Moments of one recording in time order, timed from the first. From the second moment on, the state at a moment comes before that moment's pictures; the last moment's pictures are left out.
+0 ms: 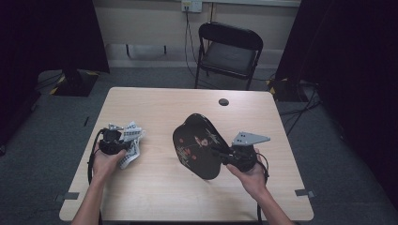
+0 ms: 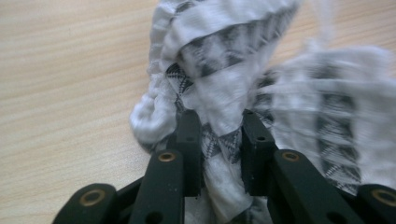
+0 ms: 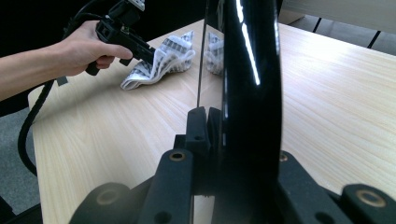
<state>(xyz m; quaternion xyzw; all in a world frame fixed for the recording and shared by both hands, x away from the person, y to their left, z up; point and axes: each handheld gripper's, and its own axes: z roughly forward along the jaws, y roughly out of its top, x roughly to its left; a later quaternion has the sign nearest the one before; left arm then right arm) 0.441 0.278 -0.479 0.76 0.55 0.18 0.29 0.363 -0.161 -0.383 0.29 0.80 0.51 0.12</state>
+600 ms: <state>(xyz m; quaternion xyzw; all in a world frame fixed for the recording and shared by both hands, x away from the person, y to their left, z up) 0.437 0.286 -0.466 0.71 0.58 0.18 0.36 0.363 -0.161 -0.383 0.28 0.80 0.51 0.12</state>
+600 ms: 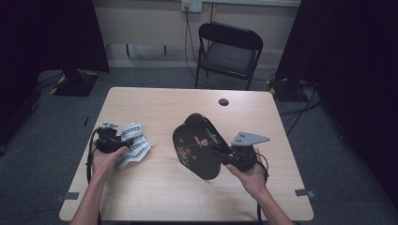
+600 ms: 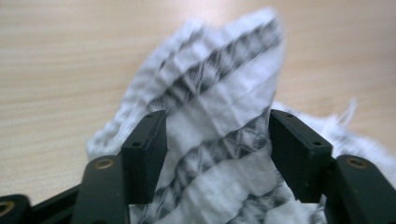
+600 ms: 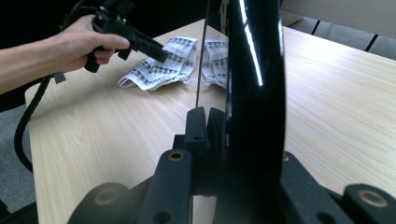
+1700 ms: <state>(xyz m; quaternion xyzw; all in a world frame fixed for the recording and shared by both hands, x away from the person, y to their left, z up) 0.406 0.170 -0.396 0.79 0.37 0.17 0.46 0.347 -0.173 -0.397 0.33 0.80 0.49 0.12</state>
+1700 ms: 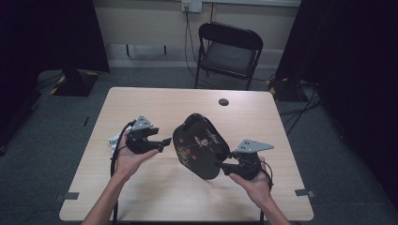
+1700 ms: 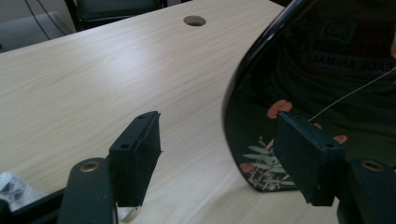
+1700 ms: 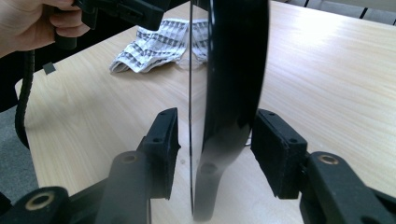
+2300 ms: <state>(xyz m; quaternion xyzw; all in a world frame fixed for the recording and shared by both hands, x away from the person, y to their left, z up) 0.412 0.145 -0.406 0.81 0.35 0.16 0.43 0.339 -0.183 -0.411 0.33 0.79 0.50 0.11</state>
